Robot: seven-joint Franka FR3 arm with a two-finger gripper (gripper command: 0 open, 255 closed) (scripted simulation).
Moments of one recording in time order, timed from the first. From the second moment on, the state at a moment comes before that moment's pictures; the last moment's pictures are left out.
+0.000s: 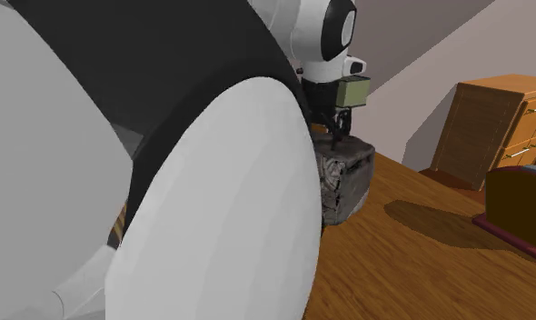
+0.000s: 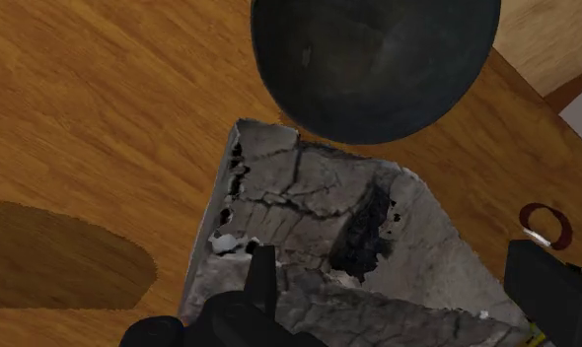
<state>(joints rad) 0.05 -0.59 0.10 -2.26 0.11 1.82 -0.06</state>
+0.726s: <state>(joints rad) 0.13 -0.33 0.19 -2.07 0.08 1.78 -0.14</state>
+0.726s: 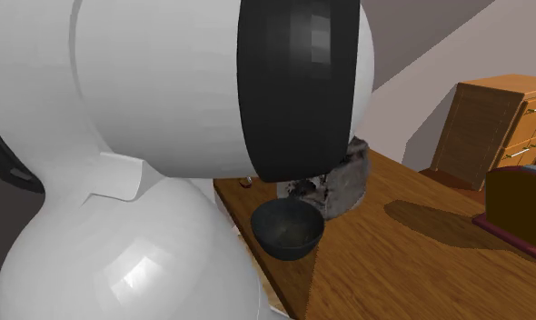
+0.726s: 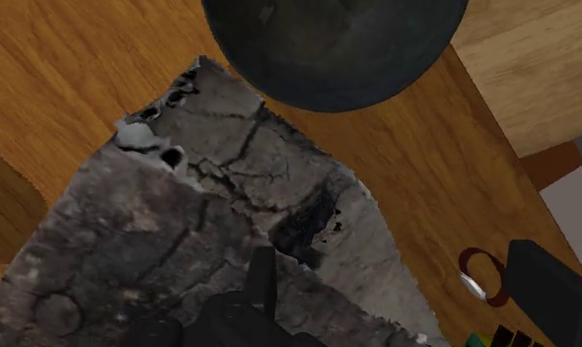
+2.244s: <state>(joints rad) 0.23 0.08 0.34 -1.83 0.00 2.13 -0.22</state>
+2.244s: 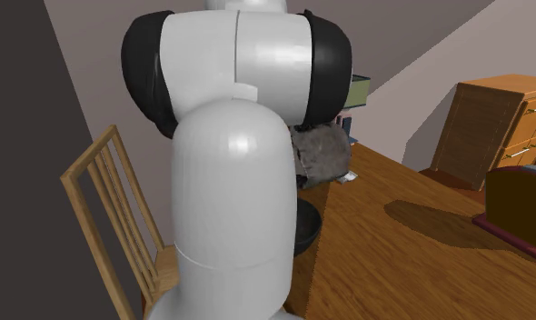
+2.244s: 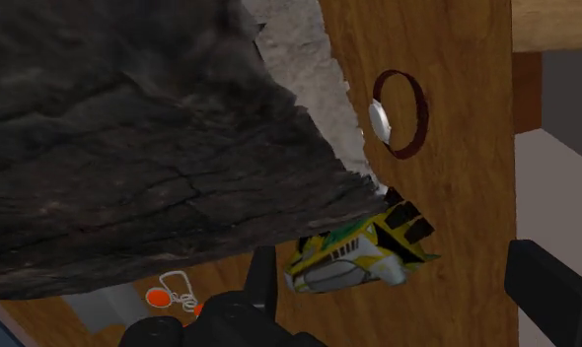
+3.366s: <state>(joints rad) 0.27 0.29 0.36 -1.95 -0.10 2.38 -0.39</state>
